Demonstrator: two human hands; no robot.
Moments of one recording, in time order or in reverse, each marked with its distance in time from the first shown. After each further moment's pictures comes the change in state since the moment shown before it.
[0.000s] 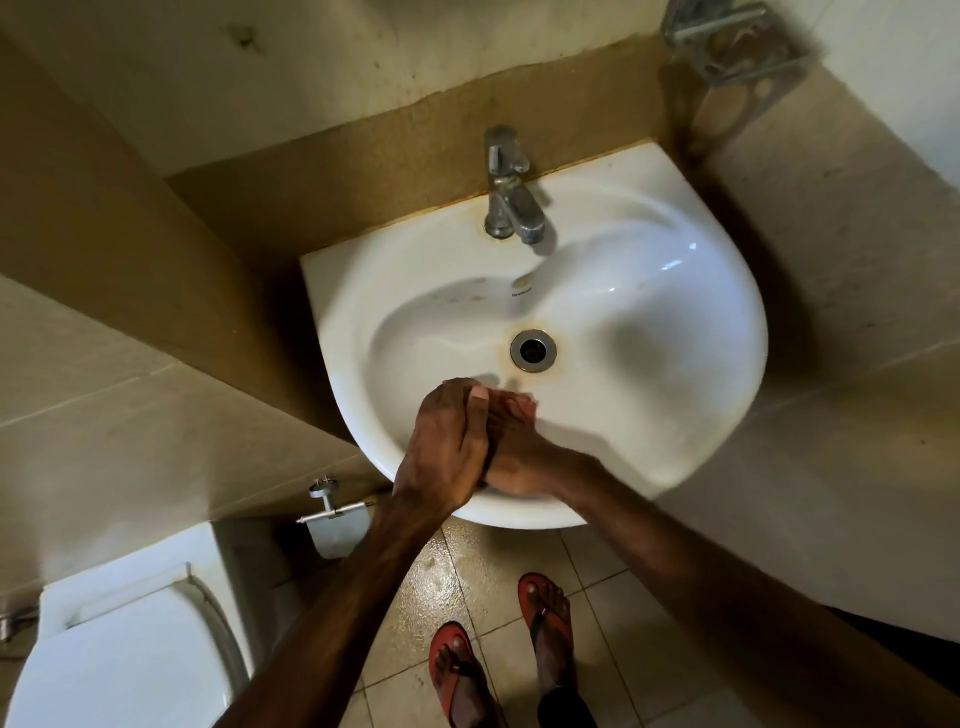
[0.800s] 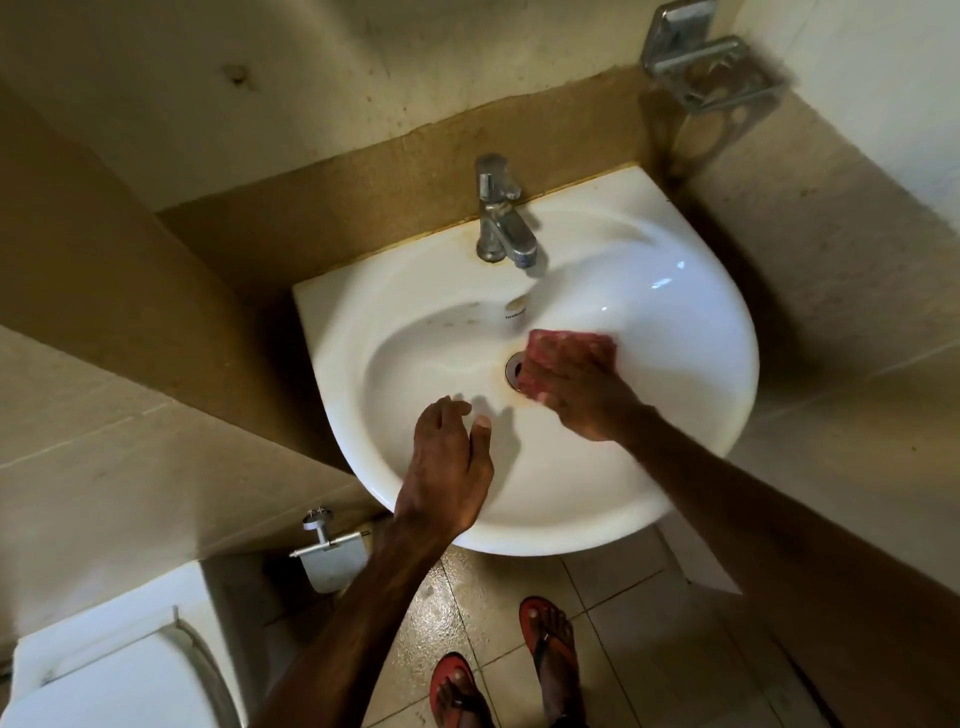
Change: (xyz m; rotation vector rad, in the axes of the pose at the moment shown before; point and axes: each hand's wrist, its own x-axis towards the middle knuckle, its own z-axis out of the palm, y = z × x) left_hand 0.006 -0.003 0.009 0.069 -0.011 -0.148; right_hand 0.000 0.136 -0.027 -0.343 0.417 -0.013
